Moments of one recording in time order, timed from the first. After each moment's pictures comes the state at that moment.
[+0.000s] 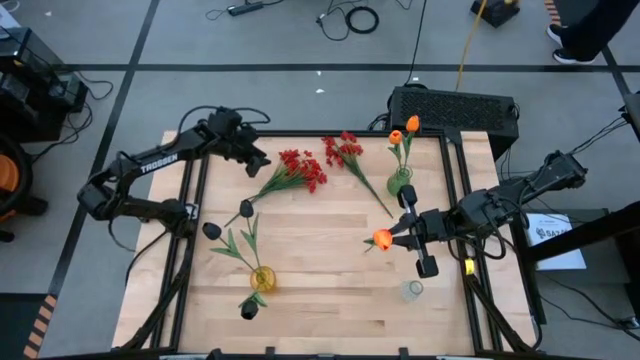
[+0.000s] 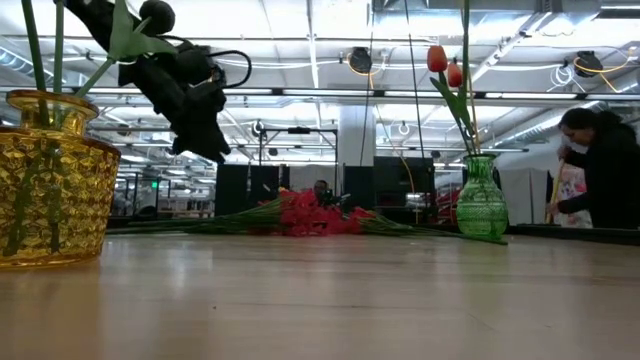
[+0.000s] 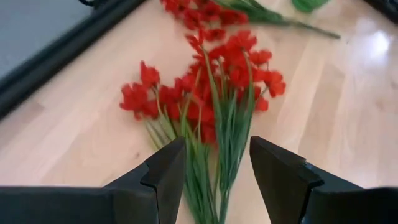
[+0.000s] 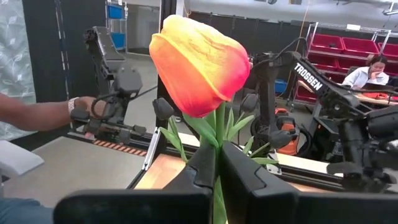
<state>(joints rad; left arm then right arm) 0.86 1.25 0.78 -0.40 0.48 0.07 0.46 1.01 0.94 0.09 0.24 -0.06</state>
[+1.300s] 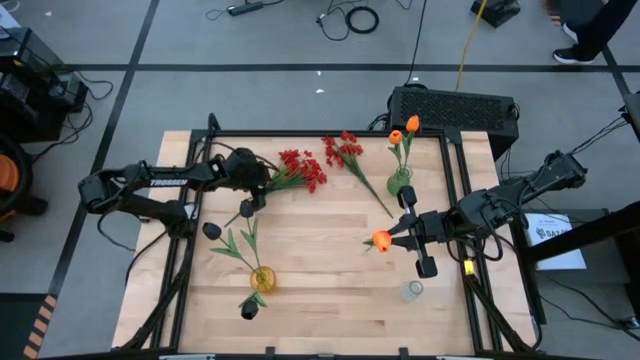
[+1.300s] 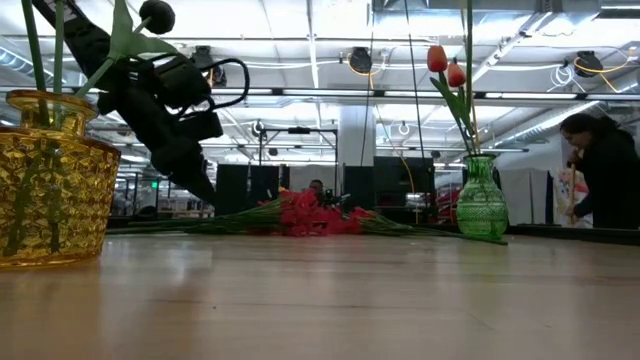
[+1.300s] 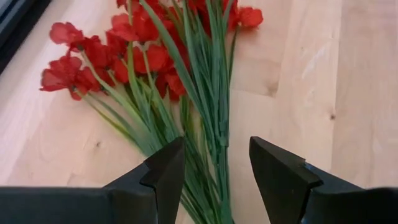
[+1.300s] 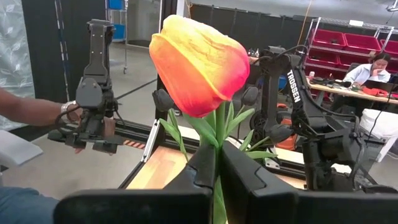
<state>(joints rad) 0.54 1.27 0.47 -0.04 0.16 0.26 0.46 1.01 0.94 0.06 0.24 -0.08</state>
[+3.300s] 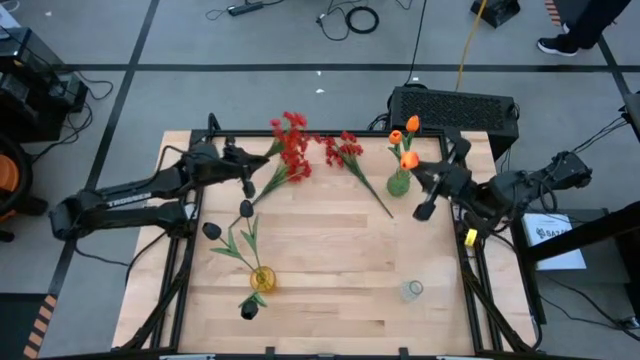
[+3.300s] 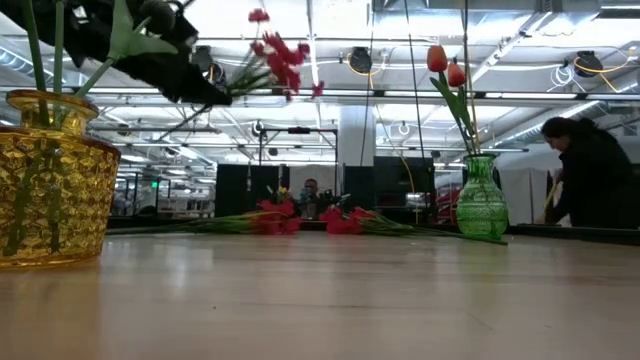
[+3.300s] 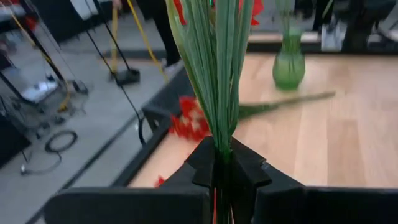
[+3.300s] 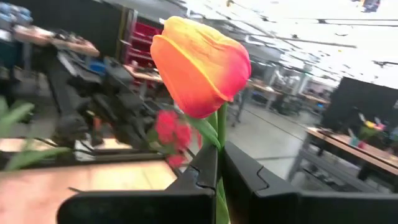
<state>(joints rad) 0.48 0.81 0.48 0.06 0.02 0.19 0.42 0.83 0.94 0.03 0.97 -0.34</state>
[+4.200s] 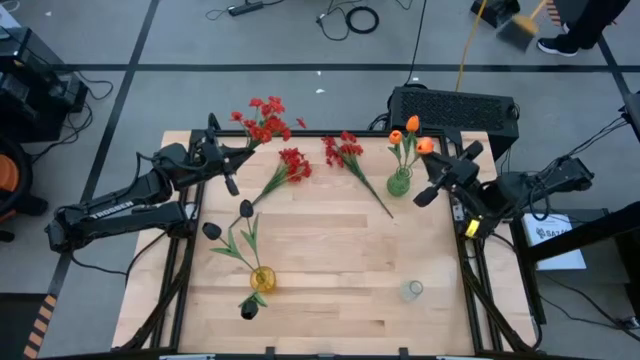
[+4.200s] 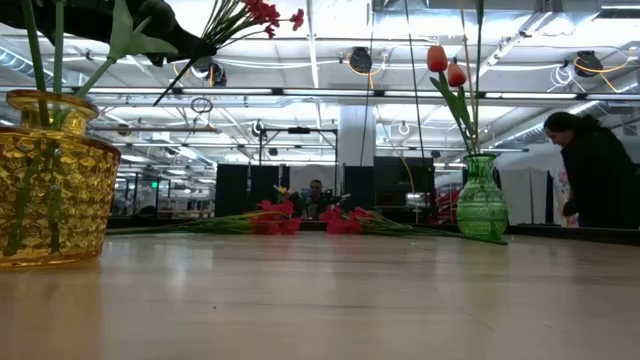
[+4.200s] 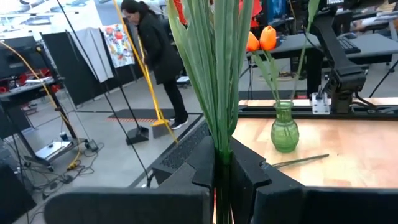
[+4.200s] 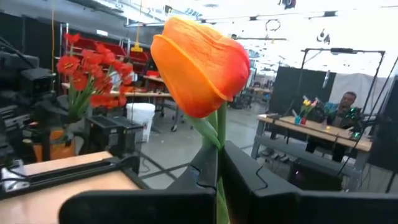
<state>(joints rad) 0.48 0.57 0.49 0.09 0.05 0.21 0.38 0.71 0.68 0.42 1.16 -0.46</state>
